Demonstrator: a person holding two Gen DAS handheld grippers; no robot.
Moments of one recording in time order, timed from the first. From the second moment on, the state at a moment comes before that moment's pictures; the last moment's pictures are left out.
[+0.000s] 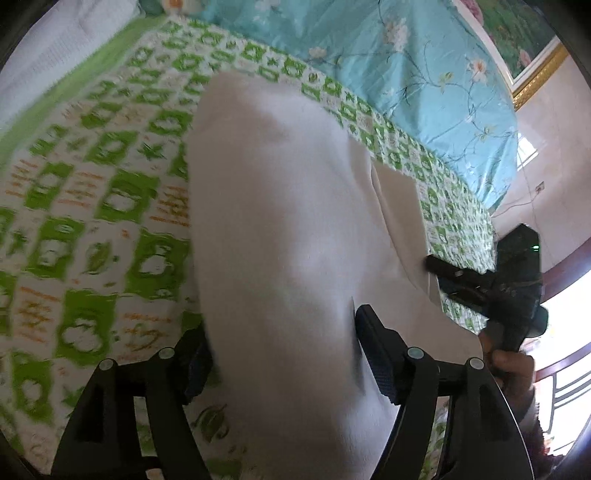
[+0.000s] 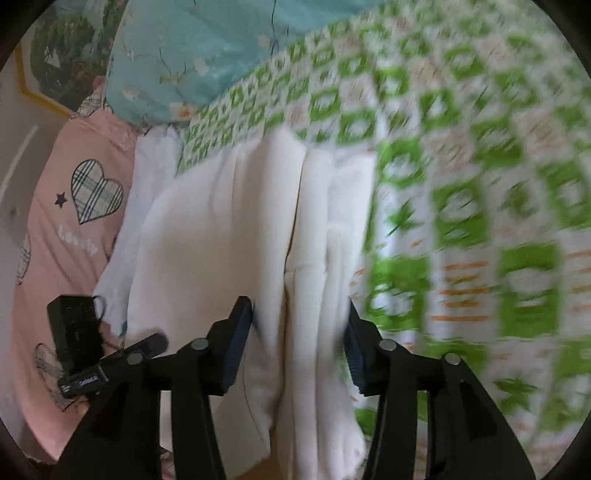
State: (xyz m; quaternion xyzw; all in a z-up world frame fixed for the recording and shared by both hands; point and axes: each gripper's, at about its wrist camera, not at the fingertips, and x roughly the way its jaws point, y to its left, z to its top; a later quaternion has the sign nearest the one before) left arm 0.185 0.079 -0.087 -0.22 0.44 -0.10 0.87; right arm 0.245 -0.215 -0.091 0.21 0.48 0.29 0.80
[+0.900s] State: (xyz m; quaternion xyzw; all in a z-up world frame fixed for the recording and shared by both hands) left arm 0.151 0.062 -0.041 -0.16 0.36 -0.18 0.90; right arm 0.232 -0.206 -0.050 0.22 0.41 0.34 0.82
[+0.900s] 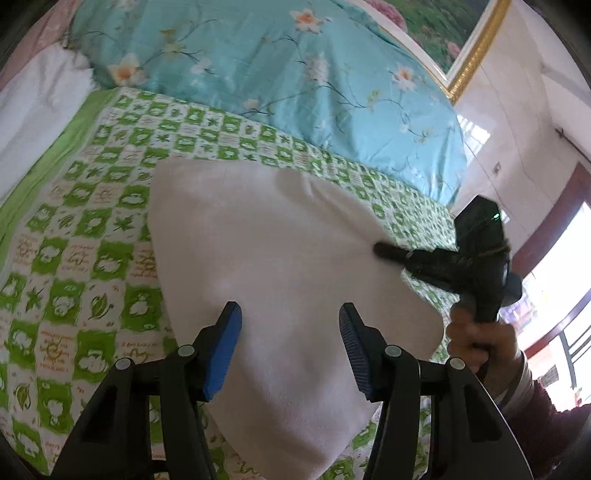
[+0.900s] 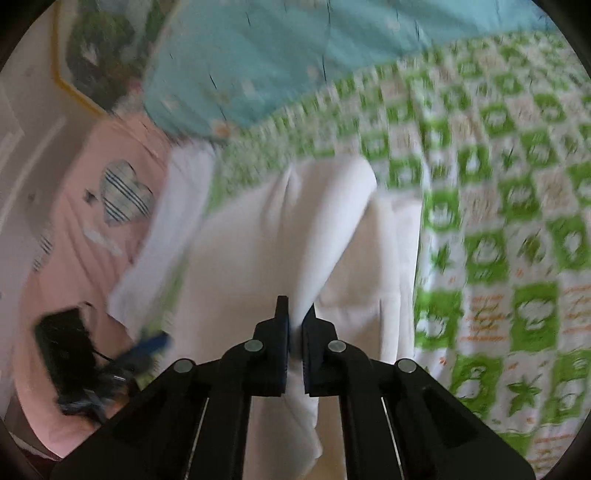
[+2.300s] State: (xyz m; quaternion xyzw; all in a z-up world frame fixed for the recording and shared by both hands) left arm 0.122 0.022 -0.082 -0.15 0.36 -0.22 0.89; right arm 0.281 -0.016 -0.045 0.10 0.47 0.45 0.76
